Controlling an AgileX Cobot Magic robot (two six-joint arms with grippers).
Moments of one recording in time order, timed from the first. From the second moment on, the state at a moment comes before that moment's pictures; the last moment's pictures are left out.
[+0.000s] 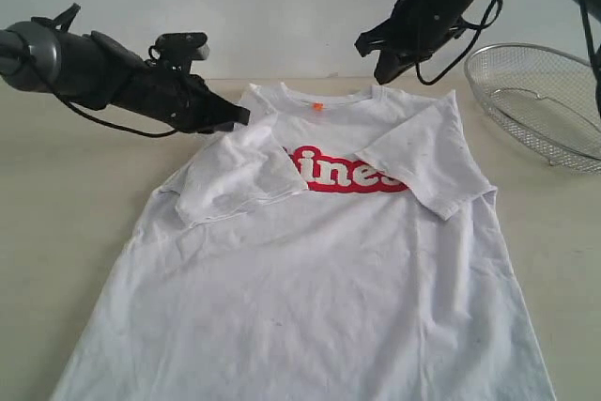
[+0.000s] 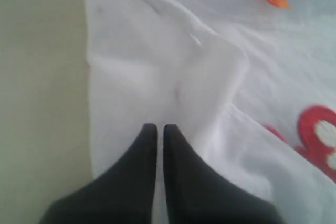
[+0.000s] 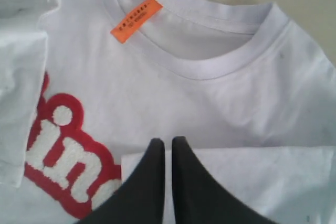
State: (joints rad) left arm -0.22 2.30 -1.59 -1.00 0.35 1.01; right arm 0.05 2.47 -2.41 0.34 1.22 -0.43
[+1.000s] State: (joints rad) left arm -0.21 2.53 -1.88 -1.01 0.35 0.94; right arm 0.26 2.50 -2.21 0.46 1.08 -0.54
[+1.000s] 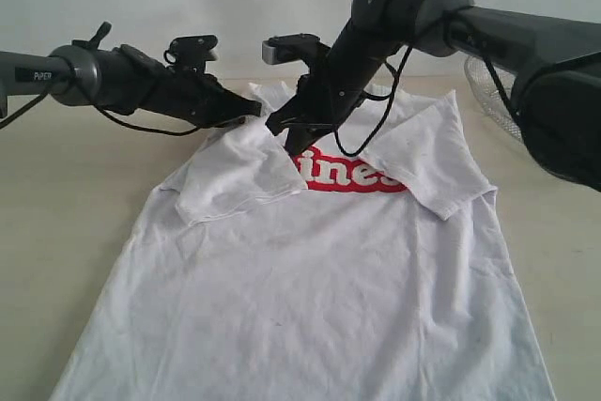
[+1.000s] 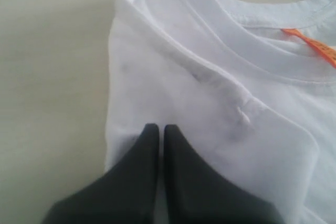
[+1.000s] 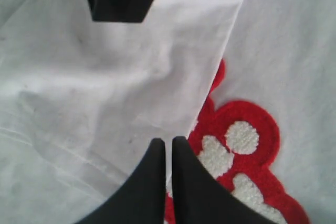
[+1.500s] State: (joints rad) left arm -0.13 2.50 -1.91 -0.96 0.44 0.90; right arm 0.27 2.56 -2.21 0.49 1.06 -0.54
